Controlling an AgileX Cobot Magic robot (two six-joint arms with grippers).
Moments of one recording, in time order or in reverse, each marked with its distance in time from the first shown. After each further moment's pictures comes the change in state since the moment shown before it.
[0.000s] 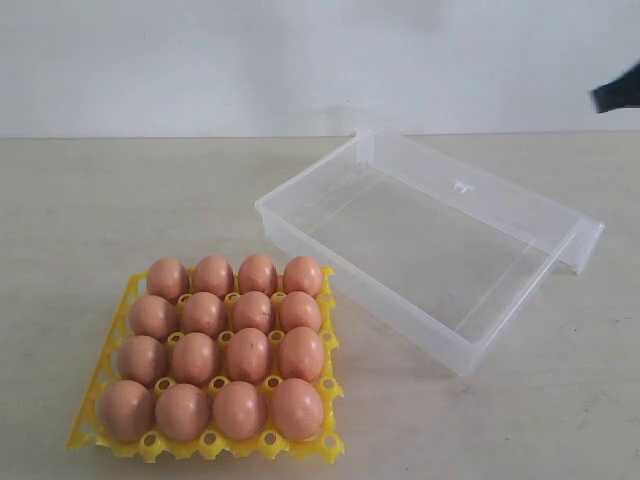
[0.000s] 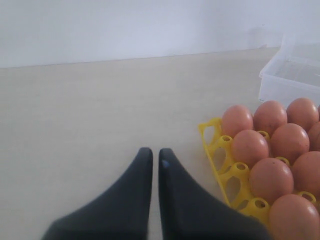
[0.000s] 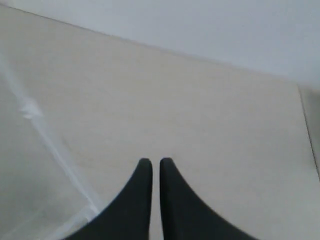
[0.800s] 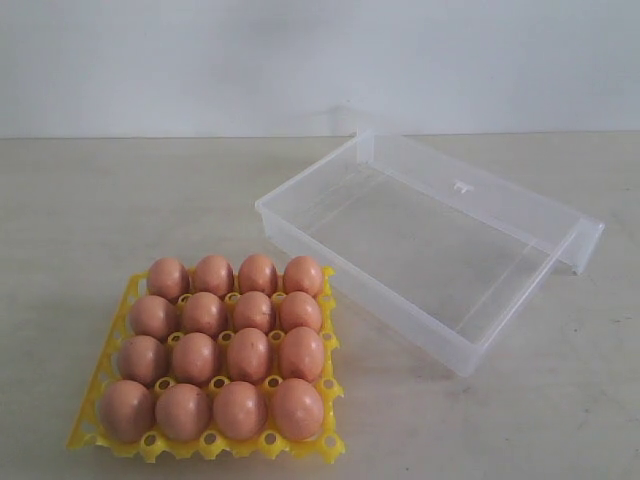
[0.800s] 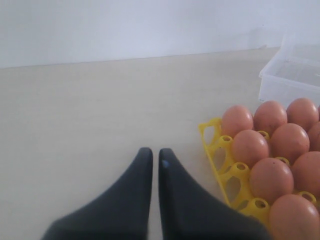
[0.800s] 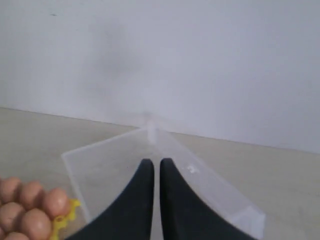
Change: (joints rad) left arm 0.000 0.000 0.000 0.000 0.000 0.000; right arm 0.301 -1.196 0.786 0.445 -0.203 -0.162
